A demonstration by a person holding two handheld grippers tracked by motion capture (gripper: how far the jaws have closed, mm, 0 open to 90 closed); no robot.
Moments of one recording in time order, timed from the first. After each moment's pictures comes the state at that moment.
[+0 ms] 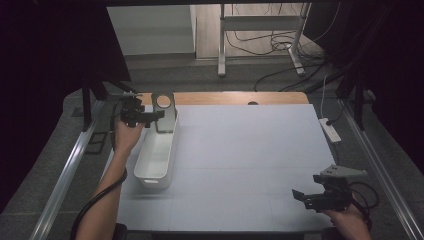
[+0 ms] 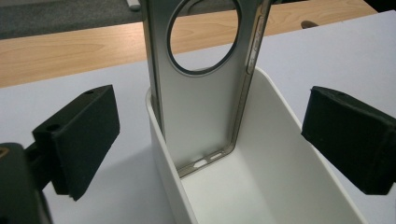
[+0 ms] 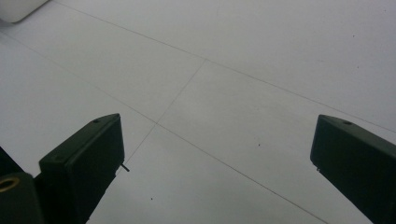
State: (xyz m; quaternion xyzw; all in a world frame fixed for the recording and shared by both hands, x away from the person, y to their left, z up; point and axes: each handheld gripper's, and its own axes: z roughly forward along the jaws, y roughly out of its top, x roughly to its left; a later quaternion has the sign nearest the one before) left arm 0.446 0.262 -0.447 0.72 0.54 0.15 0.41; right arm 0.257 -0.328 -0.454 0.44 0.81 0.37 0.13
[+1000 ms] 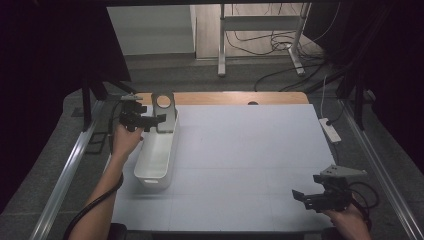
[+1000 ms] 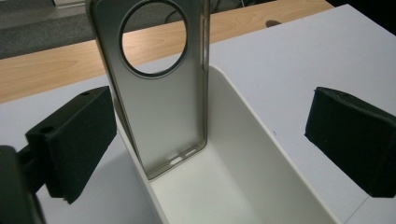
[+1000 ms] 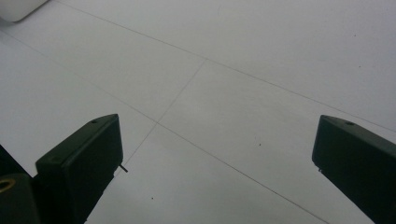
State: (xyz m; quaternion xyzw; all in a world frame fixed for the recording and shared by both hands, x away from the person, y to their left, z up) left arm 0.426 0.256 -0.437 0.75 0.48 0.15 0.43; right arm 0.257 -0.328 -0.454 0.44 0.81 0.37 0.13
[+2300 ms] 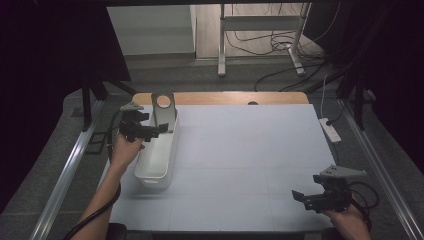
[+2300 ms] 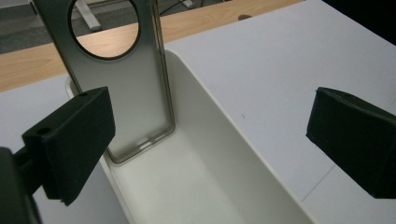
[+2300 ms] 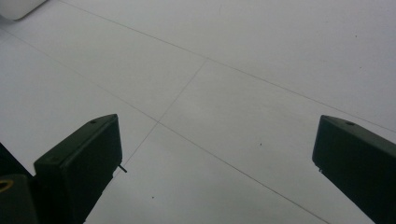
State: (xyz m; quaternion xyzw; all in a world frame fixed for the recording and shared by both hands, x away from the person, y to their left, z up) left arm 0.390 0.245 -0.437 0.76 0.46 0.14 0.45; right arm 0.256 -0.327 -0.454 0.43 0.81 0.37 0.13
